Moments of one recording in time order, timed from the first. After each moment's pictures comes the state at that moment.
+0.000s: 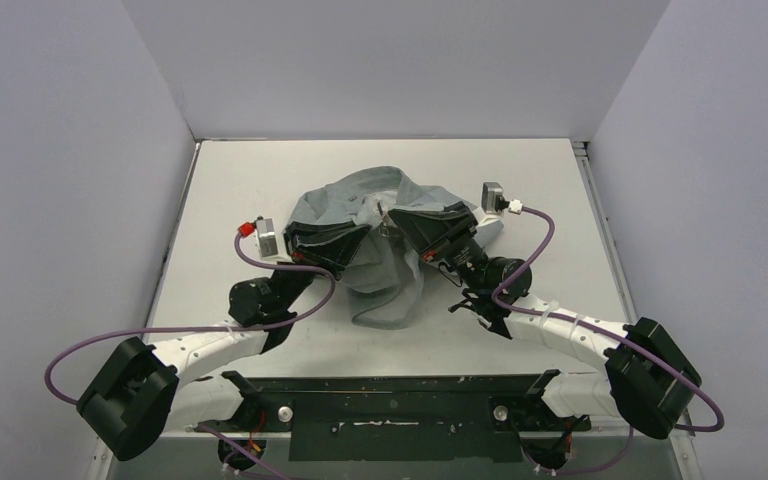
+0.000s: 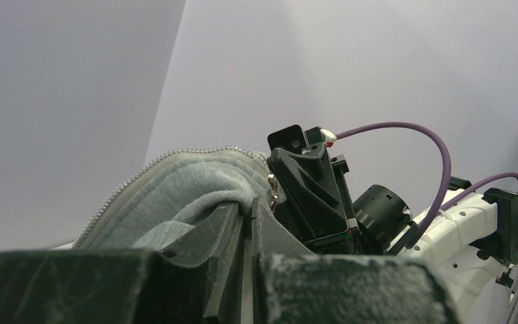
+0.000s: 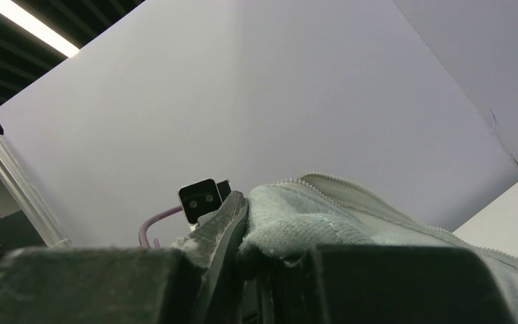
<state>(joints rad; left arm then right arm) -0.70 1.16 0.45 1.49 0.22 -0.63 0.77 1.25 0.60 1.34 -0.15 0.96</state>
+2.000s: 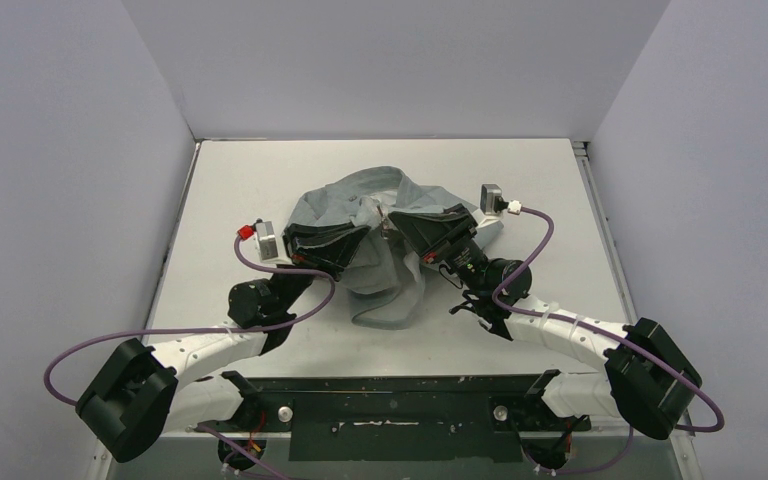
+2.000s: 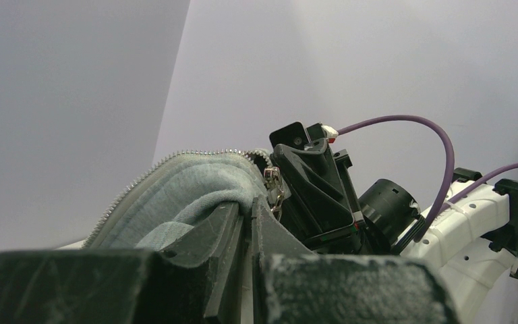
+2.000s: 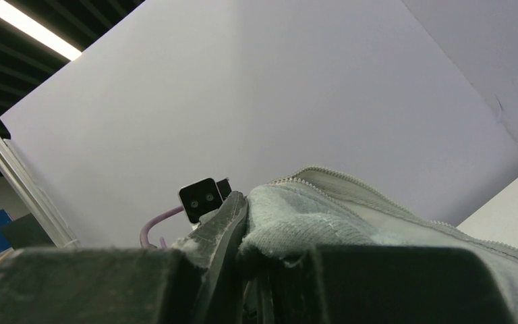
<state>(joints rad) -0.70 1.15 0.43 1.49 0.22 -0.59 0.77 1.25 0.59 1.34 -0.15 0.99</state>
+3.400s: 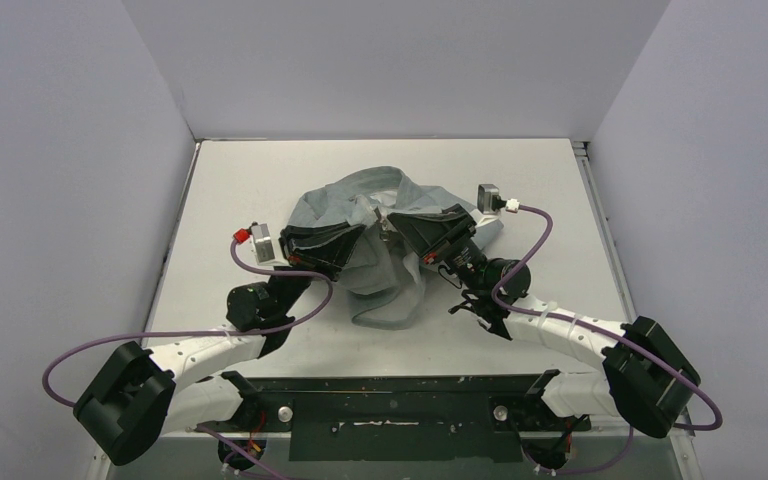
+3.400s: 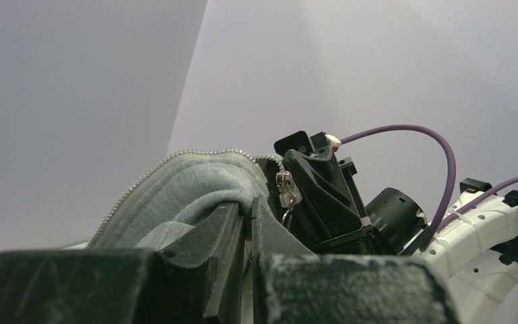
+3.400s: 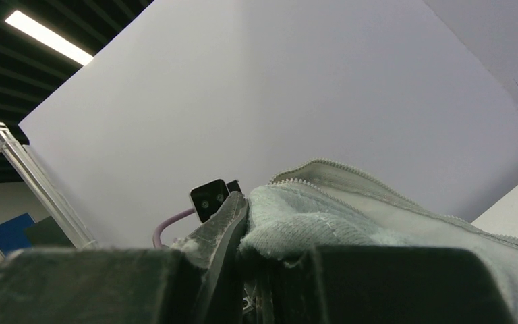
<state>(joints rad) -0.70 1.13 0.41 1.50 0.16 -0.58 0.77 1.26 0.59 1.35 -0.16 1.05</state>
